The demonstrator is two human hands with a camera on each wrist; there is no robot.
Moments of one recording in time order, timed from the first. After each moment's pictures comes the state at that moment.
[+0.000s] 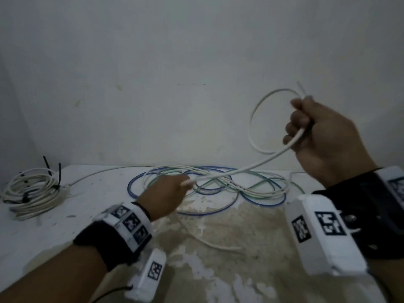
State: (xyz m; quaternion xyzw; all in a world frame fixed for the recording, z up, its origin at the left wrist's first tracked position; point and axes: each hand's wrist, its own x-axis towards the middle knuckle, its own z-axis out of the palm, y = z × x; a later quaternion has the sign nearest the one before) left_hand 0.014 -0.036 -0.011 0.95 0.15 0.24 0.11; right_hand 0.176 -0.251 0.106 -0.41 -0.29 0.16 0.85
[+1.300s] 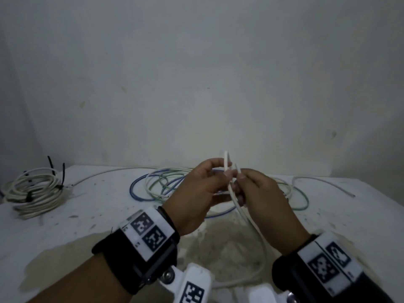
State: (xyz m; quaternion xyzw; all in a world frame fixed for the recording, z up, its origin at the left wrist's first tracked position) left_hand 0.029 -0.132 0.031 0.61 0.10 0.27 0.73; right_hand 0.120 -0.224 0.016 -0.65 -0.43 0.07 0.63
